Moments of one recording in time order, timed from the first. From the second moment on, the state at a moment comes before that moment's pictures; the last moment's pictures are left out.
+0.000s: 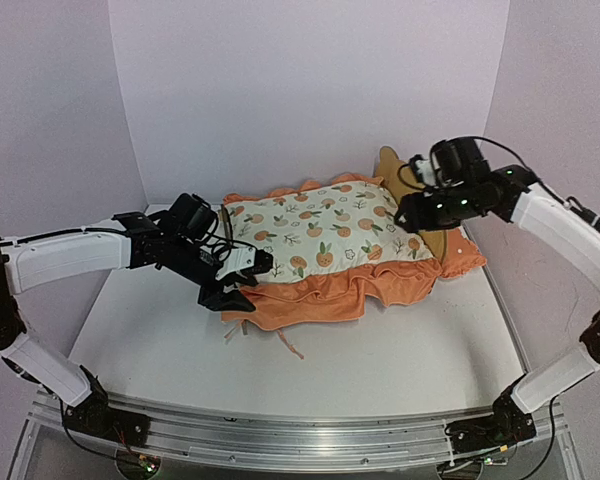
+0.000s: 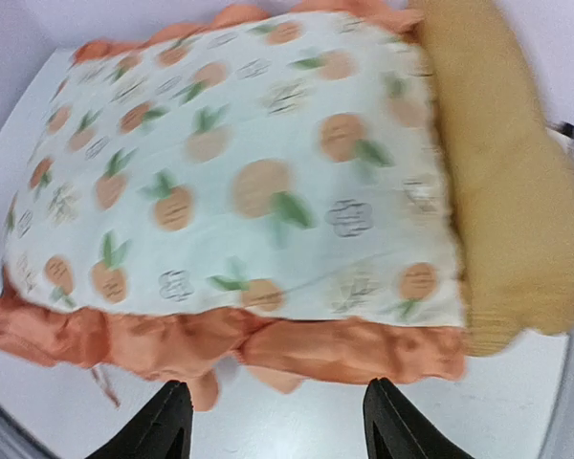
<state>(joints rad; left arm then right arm) -0.75 1.47 1.11 -0.54 0.46 0.76 0.57 1.47 1.47 -0.81 0.06 0.23</state>
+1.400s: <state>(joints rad) -0.78 1.33 0.91 -0.11 0.55 0.37 0.65 1.57 1.45 -0.83 0.04 0.23</state>
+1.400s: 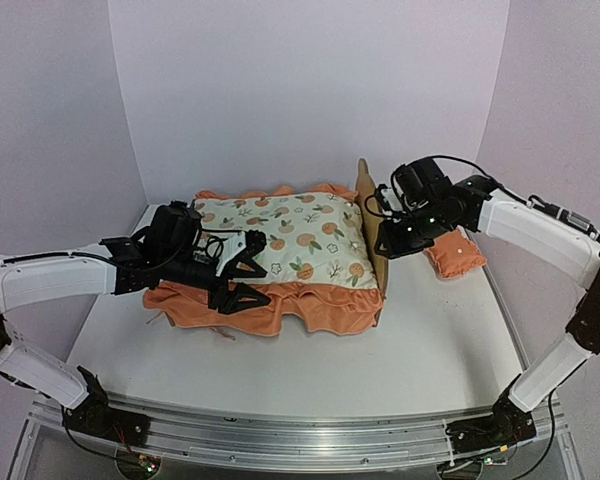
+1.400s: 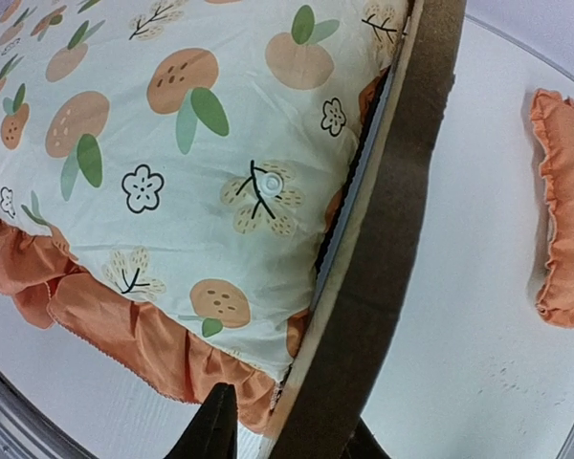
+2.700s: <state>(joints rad) -1.05 1.90 1.23 0.05 0.15 0.73 0.76 1.22 1.13 -0.89 0.09 0.35</state>
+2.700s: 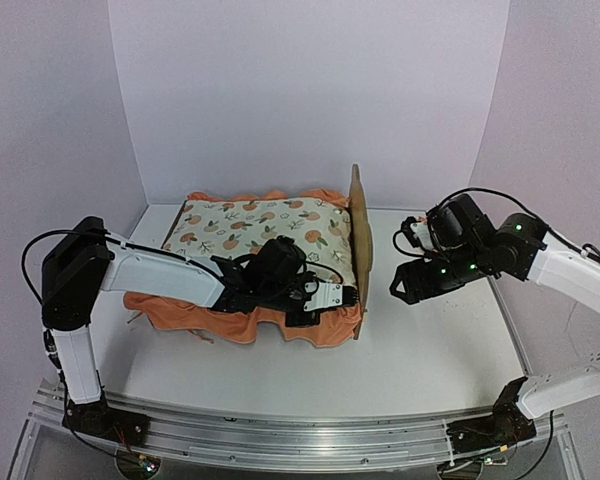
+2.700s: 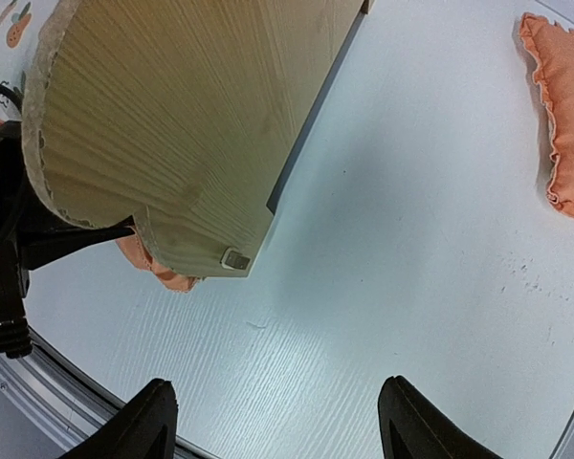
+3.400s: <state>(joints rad) -0.88 1.78 1.35 -0.05 0.18 0.60 0.80 1.22 1.21 -0.73 -0.37 0.21</state>
